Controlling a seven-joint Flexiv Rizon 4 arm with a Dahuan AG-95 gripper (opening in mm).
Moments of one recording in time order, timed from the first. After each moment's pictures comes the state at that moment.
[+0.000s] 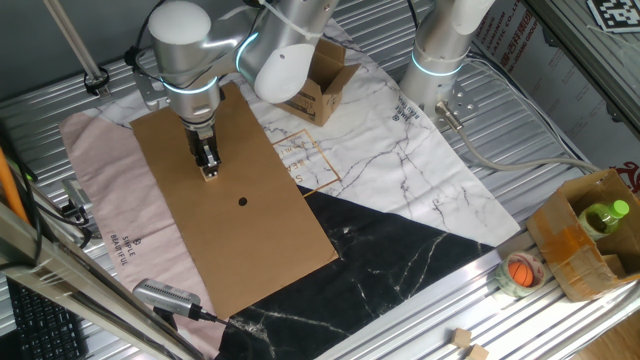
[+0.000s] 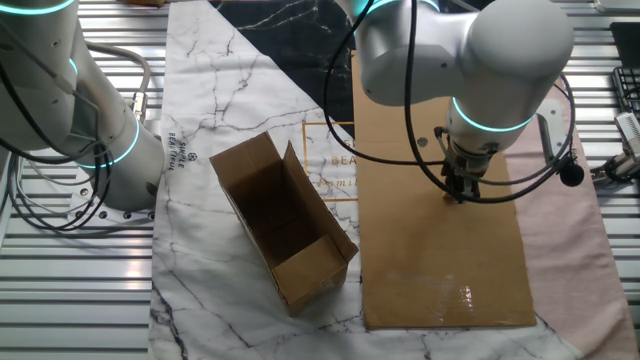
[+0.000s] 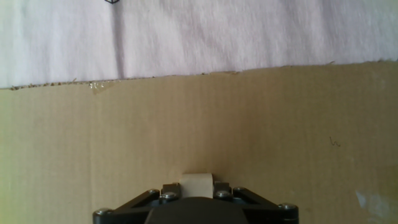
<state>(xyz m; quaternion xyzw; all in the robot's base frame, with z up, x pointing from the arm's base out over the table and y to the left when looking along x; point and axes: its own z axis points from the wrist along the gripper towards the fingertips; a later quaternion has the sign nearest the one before) 0.602 -0.038 0.036 0.00 1.00 0.01 0.06</state>
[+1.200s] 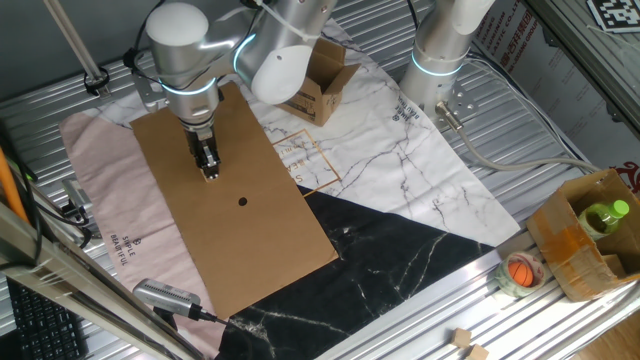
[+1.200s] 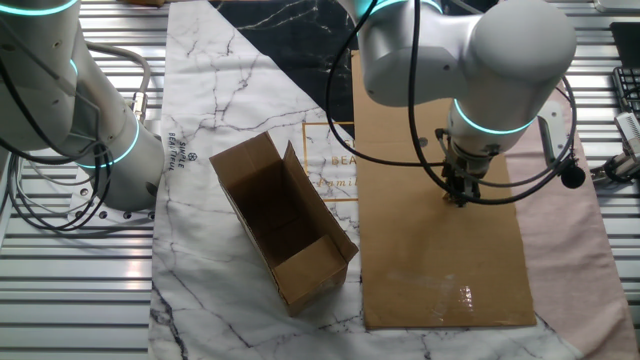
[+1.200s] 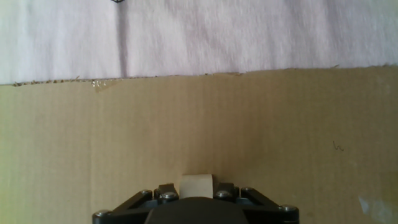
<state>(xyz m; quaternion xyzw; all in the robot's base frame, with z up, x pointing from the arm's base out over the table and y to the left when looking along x) 0.603 -0.038 0.033 0.00 1.00 0.01 0.05</state>
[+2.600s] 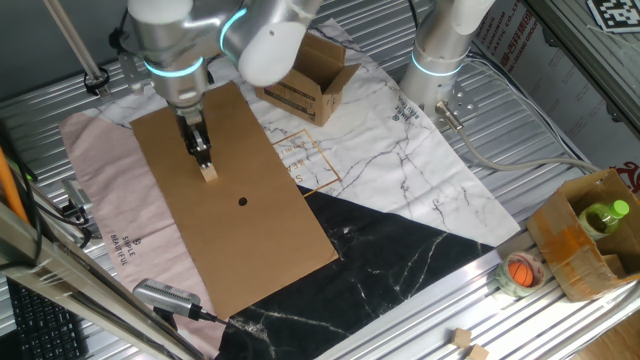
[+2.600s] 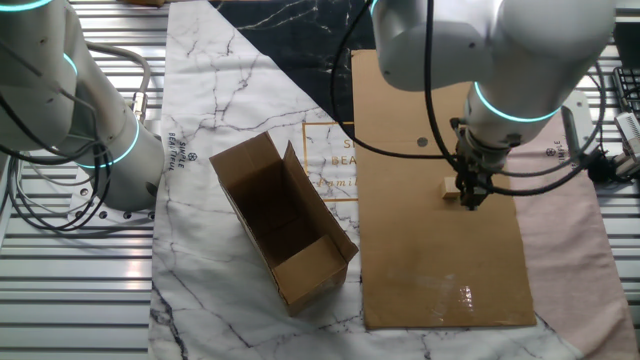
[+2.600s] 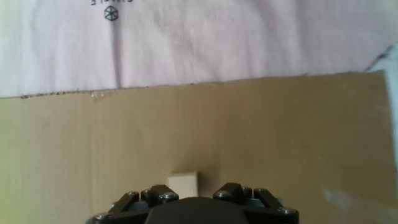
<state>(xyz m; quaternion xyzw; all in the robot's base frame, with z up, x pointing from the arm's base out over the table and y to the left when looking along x) 0.606 -0.059 0.086 0.02 1.00 0.00 0.04</state>
